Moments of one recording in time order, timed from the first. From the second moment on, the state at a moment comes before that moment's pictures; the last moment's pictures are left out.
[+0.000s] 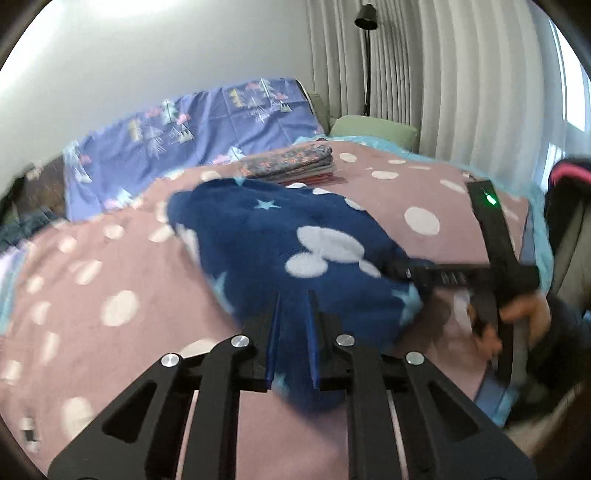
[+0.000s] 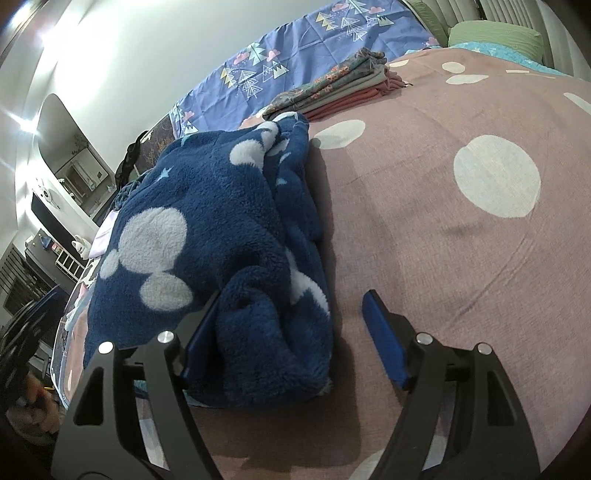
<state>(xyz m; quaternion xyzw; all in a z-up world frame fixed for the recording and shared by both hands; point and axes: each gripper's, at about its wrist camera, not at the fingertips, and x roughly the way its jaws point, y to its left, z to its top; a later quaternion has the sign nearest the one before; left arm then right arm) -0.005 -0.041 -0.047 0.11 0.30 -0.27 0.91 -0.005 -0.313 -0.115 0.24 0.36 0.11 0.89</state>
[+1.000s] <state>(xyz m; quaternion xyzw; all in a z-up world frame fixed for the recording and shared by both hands) 0.075 -0.053 -0.020 0.08 0.26 -0.24 0.93 0.047 -0.276 -0.079 0.14 0.39 0.12 0.90</state>
